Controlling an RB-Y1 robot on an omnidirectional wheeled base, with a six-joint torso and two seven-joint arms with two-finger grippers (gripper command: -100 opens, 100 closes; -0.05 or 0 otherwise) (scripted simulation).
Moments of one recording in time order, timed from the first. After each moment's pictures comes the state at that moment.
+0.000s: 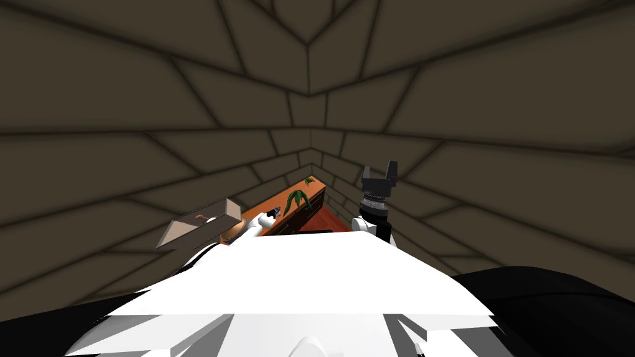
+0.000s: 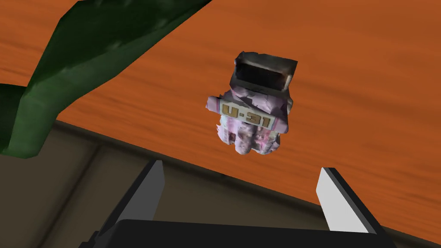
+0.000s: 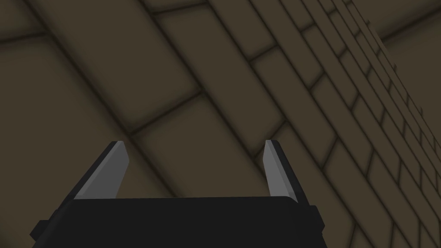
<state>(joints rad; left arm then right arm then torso) -0.21 0.37 -0.21 -0.70 -0.17 0.30 -0.24 0.51 0.00 0.05 -2.33 -0.05 -0.62 -0.05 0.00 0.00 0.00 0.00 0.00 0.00</state>
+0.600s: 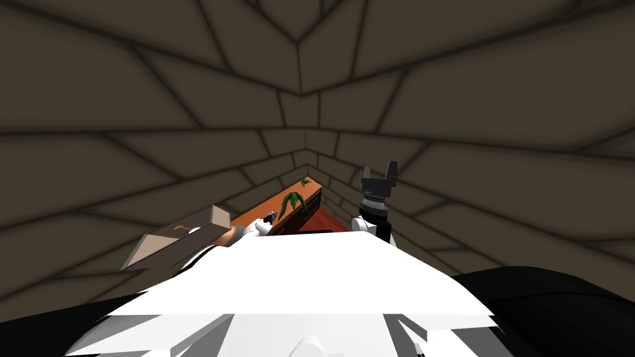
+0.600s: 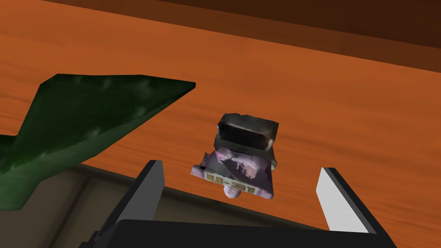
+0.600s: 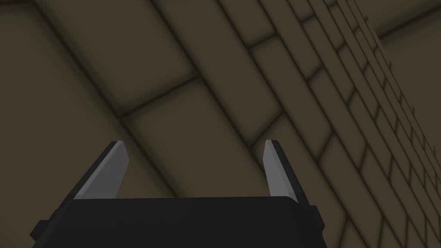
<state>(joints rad) -0.19 0.37 -0.18 -0.57 -0.21 0.24 -0.22 0.51 0.00 0.05 -2.33 -0.05 -0.62 -0.05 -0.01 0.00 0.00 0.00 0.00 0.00</state>
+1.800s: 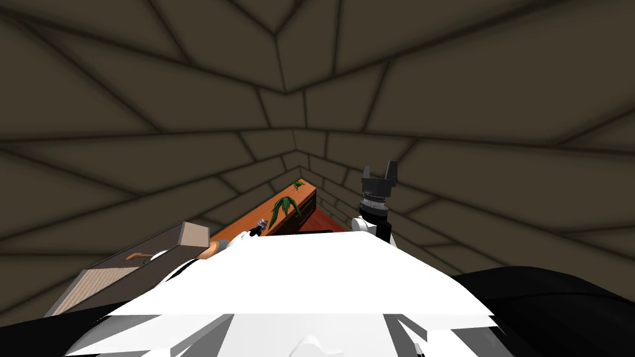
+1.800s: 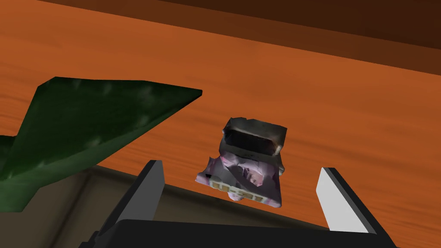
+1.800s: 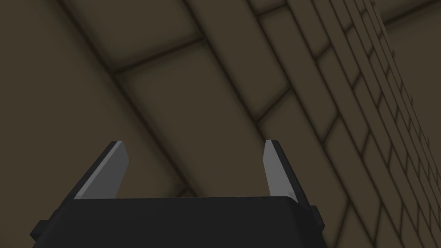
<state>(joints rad) -0.09 0.43 -0.10 -0.48 -0.27 0.05 -0.13 0.51 0.00 0.05 -2.33 -0.05 -0.62 -0.05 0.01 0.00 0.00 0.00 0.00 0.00</state>
